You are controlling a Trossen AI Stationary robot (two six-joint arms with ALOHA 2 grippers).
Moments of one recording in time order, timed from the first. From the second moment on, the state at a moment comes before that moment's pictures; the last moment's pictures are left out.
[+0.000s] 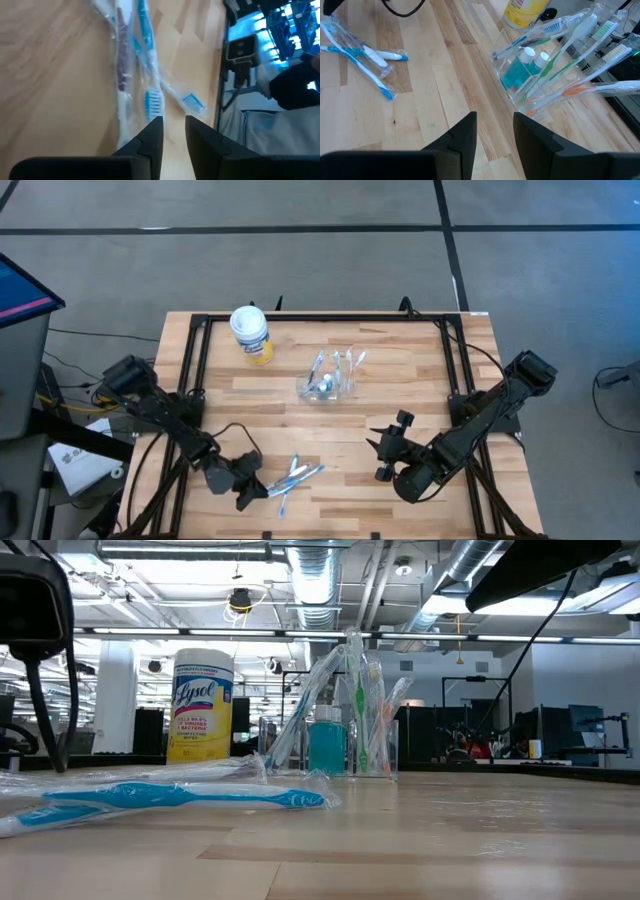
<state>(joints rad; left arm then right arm) -0.83 1.59 0.46 0.49 -0.31 -1.29 0.73 1.56 1.06 -0.67 0.97 0.73</state>
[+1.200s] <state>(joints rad) -0.74 1.68 0.55 0.47 -0.14 -1.32 0.73 1.56 1.06 -0.67 0.97 0.73</state>
